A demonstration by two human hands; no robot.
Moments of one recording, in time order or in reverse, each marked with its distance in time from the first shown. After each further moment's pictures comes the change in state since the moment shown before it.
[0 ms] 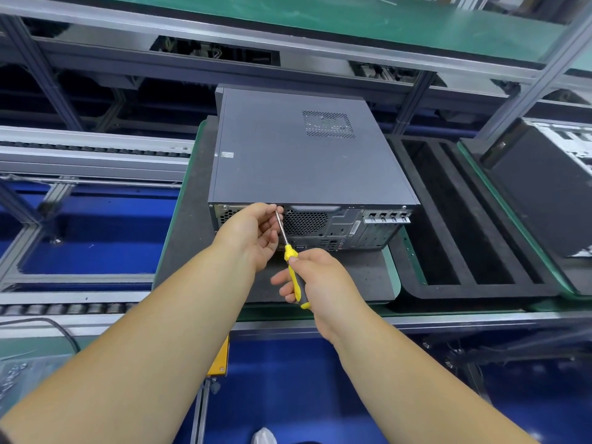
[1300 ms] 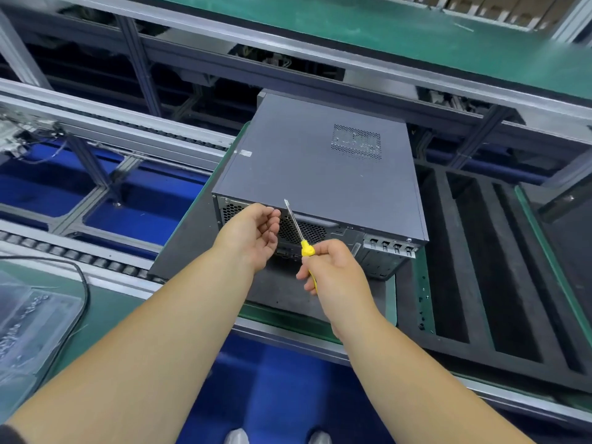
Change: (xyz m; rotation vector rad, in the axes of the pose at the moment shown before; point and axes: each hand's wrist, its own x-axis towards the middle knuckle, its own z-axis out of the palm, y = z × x) left_hand -0.003 -0.021 0.023 -0.232 0.142 0.152; right_hand 0.029 -0.010 -0.068 -0.253 -0.061 -0.210
